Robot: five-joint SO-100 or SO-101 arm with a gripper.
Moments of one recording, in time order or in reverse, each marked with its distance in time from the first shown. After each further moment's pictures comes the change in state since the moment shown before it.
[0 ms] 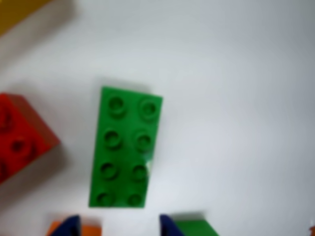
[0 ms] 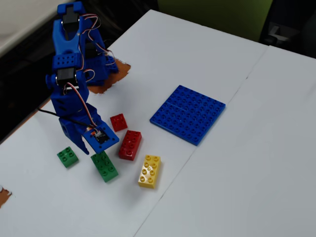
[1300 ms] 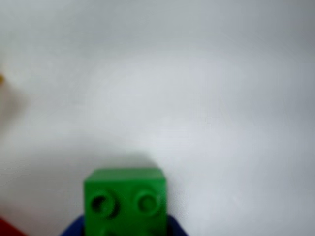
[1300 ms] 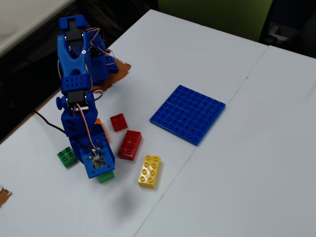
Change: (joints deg) arm -2.5 -13.4 -6.0 -11.9 19.7
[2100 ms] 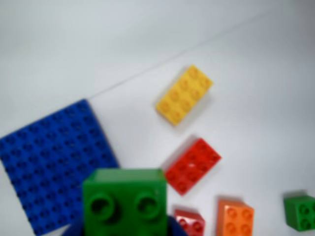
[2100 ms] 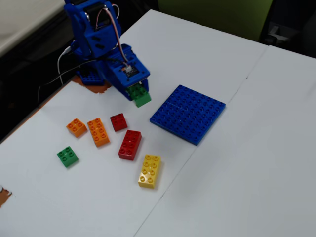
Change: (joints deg) arm -27.1 34.8 -3.8 35.2 21.1
